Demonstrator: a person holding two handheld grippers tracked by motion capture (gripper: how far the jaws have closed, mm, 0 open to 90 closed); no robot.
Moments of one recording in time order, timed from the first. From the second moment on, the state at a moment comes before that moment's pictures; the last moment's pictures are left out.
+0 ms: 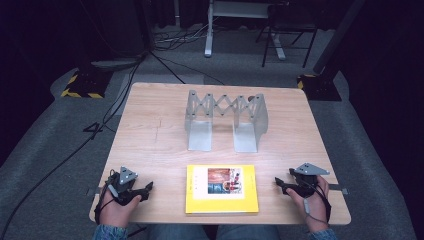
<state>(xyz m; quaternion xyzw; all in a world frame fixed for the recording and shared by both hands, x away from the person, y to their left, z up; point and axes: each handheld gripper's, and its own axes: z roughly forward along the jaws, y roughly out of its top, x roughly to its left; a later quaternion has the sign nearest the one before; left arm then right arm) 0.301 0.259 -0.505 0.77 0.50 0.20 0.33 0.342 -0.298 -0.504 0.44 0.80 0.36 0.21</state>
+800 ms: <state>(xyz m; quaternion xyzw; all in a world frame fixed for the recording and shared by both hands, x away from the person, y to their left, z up) 0.295 0.231 -0.466 0.78 0.48 0.15 0.38 0.336 -0.288 -0.502 0.42 0.81 0.36 0.19</state>
